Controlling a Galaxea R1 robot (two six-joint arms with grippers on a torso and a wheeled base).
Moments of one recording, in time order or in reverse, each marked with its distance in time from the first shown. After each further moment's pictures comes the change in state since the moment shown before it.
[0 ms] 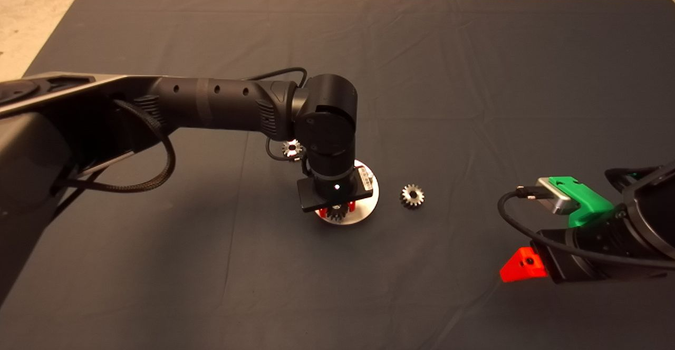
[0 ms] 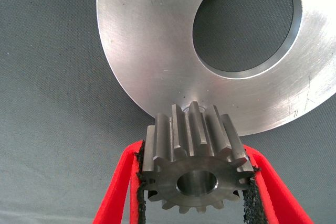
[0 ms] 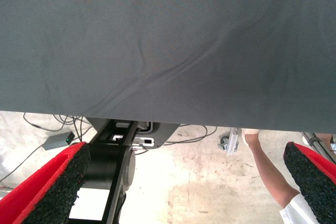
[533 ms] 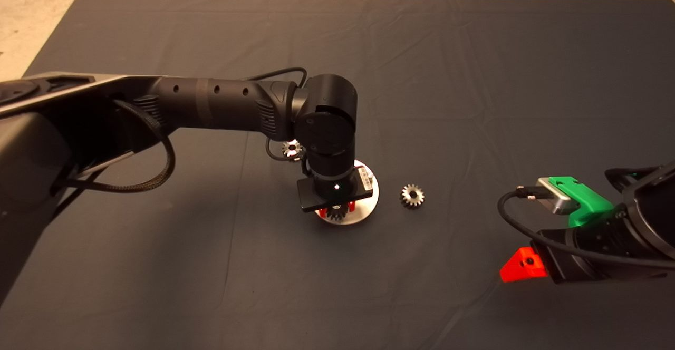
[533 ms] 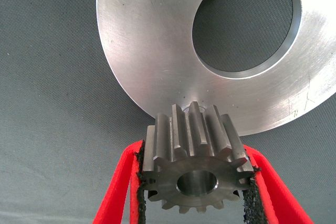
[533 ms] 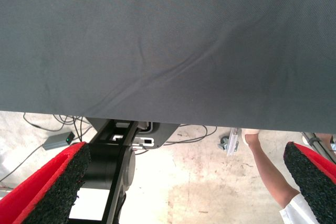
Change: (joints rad) left arm 0.000 0.000 0.003 0.000 0.000 0.000; right arm 0.000 0.000 0.000 0.000 0.000 0.000
